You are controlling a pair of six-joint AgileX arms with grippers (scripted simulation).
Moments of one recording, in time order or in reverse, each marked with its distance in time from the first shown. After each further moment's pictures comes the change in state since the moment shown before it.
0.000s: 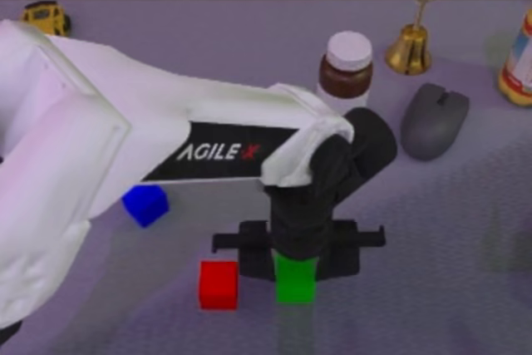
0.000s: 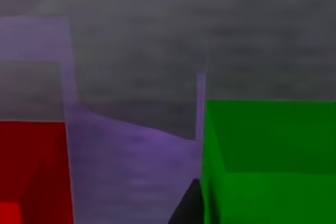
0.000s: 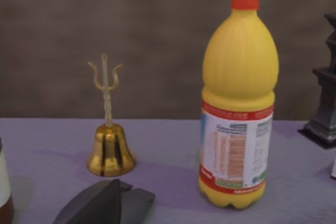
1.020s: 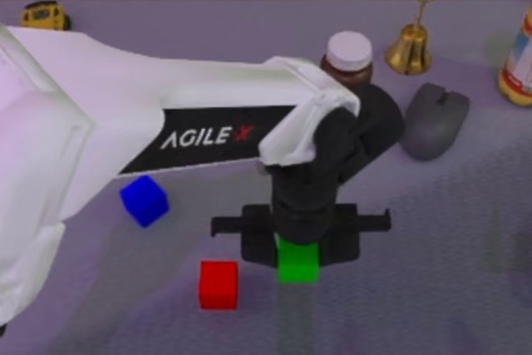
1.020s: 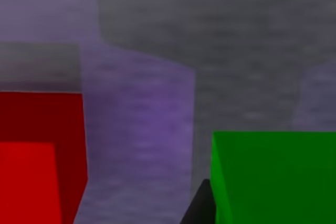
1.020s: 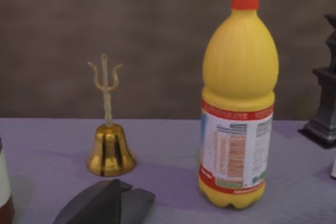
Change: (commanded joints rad) left arm 0.000 -0.037 0.060 -0.101 -0.002 0.001; right arm 0.000 0.000 0.000 0.000 0.000 0.000
